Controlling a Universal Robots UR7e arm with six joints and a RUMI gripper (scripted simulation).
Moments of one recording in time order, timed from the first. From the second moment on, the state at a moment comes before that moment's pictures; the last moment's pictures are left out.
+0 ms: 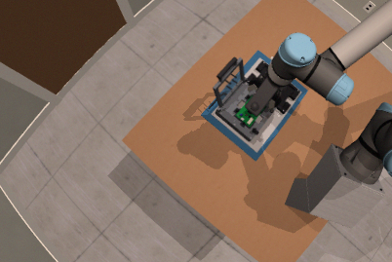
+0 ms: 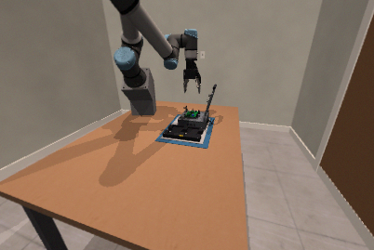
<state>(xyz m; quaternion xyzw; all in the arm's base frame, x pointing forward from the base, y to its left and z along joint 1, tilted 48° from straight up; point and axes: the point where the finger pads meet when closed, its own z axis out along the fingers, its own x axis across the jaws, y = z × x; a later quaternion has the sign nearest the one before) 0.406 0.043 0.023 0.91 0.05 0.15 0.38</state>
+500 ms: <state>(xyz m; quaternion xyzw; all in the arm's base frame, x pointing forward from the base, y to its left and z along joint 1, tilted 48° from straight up) 0.392 0.073 0.052 0.91 0.05 0.15 0.38</state>
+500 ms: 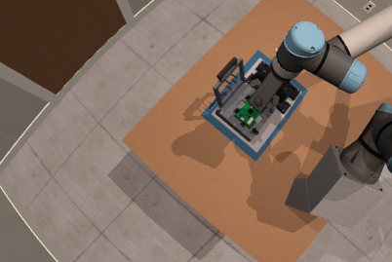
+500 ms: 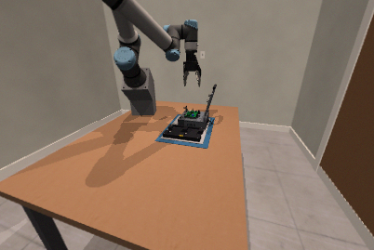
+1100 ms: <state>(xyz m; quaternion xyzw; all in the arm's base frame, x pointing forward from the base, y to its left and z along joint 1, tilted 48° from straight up) 0.382 0.096 0.074 0.91 0.05 0.15 0.38</state>
